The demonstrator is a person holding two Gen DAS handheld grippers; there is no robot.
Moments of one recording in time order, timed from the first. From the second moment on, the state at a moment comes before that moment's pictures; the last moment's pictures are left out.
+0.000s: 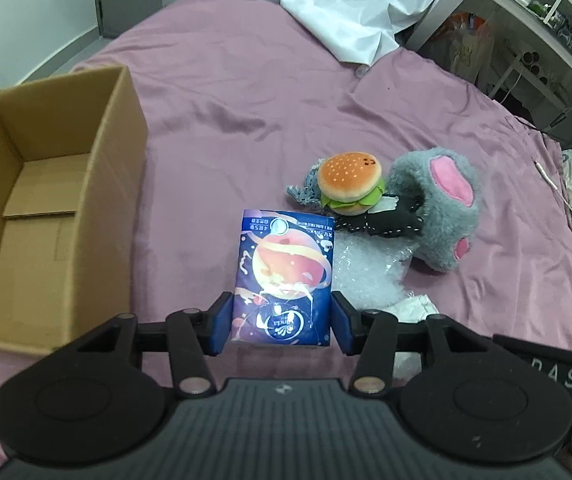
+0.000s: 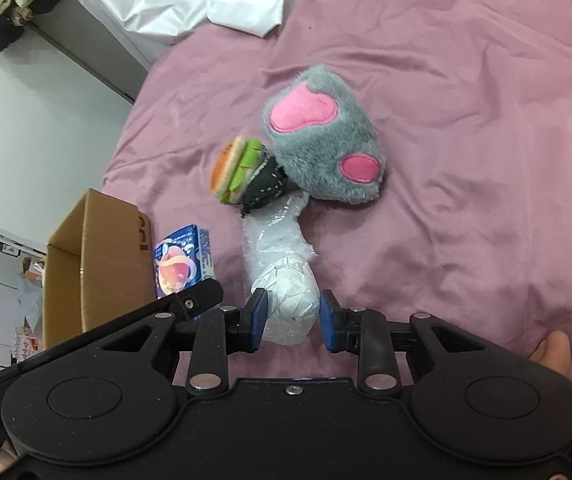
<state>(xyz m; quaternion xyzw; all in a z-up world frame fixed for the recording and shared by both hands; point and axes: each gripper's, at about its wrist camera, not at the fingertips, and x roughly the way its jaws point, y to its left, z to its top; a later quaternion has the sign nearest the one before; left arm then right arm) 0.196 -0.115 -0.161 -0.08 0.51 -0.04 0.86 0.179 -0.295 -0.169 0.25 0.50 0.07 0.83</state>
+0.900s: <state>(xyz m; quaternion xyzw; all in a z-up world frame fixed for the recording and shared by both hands) 0.139 -0.069 -0.064 -0.09 0.42 0.01 0.90 0.159 -0.265 -0.095 0.19 0.35 0.18 0.90</state>
